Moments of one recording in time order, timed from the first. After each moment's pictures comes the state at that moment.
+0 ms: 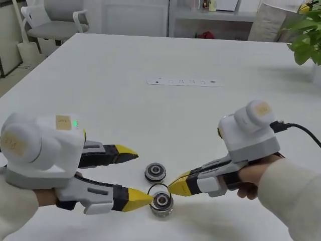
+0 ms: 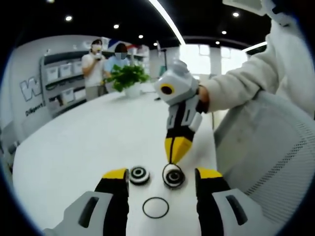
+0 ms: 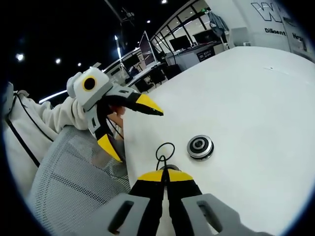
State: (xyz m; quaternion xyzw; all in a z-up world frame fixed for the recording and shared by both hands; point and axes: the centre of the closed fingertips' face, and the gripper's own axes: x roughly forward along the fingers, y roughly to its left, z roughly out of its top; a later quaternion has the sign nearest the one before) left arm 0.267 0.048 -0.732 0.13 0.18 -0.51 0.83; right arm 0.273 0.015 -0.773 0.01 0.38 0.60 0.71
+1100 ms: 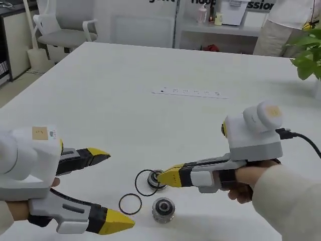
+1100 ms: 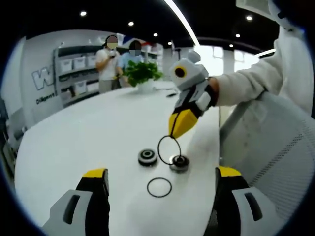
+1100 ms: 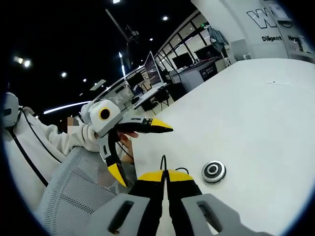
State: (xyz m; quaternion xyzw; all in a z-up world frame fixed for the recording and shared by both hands) left arm 0.261 0.083 -0.744 0.10 0.20 -0.47 0.86; right arm 0.275 0.042 -0.732 0.08 0.32 0.61 0.72
